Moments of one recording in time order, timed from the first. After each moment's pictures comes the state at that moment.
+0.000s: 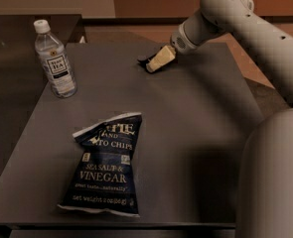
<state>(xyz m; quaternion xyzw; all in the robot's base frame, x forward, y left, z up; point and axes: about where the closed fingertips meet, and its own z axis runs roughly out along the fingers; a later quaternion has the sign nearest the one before) 0.760 -0.077 0.833 -0.41 0.84 0.14 0.32</state>
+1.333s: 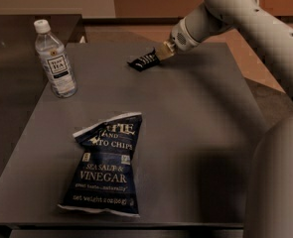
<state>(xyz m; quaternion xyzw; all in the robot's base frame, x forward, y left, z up) 0.741 -0.069 0.855 -0.41 0.84 0.18 0.32</state>
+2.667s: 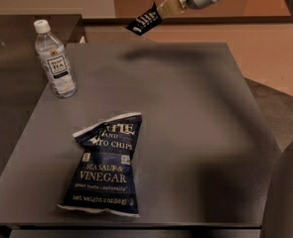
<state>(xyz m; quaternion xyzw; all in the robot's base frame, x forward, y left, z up) 0.713 -0.067 1.001 -0.43 0.77 0.21 0.41</state>
